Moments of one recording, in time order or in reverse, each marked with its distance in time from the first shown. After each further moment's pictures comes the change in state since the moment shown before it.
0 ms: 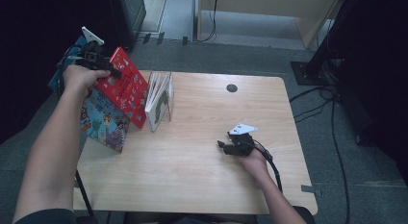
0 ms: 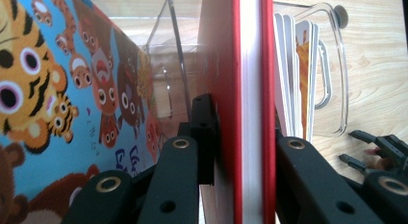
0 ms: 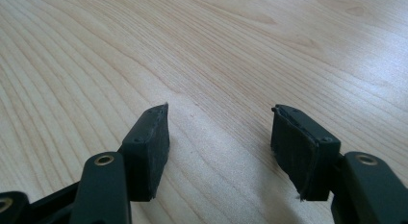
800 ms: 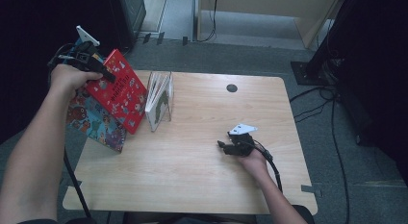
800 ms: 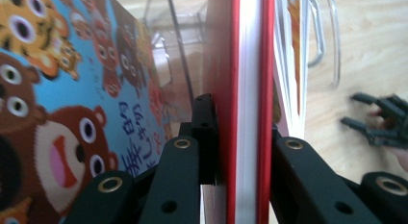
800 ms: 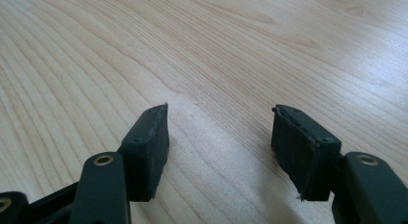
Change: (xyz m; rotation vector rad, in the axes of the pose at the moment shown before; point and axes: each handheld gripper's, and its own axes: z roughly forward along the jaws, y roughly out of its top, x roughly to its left) left arm -0.003 -0.012 -0.022 0.075 0.014 0.052; right arm 0.000 0.000 0.000 0.000 -0.001 0.000
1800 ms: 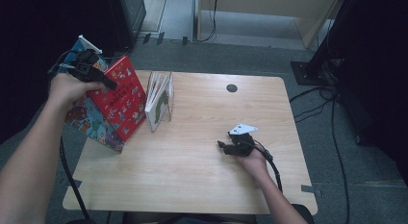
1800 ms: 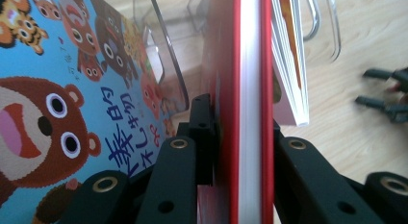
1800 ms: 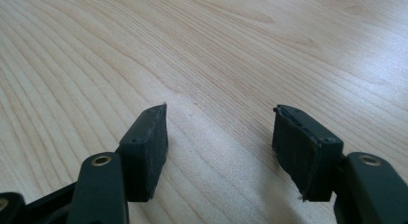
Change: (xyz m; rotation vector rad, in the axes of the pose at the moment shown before) left arm -0.014 -0.027 0.002 -0.004 0.022 0.156; right arm 0.000 0.000 0.000 0.001 -0.005 0.007
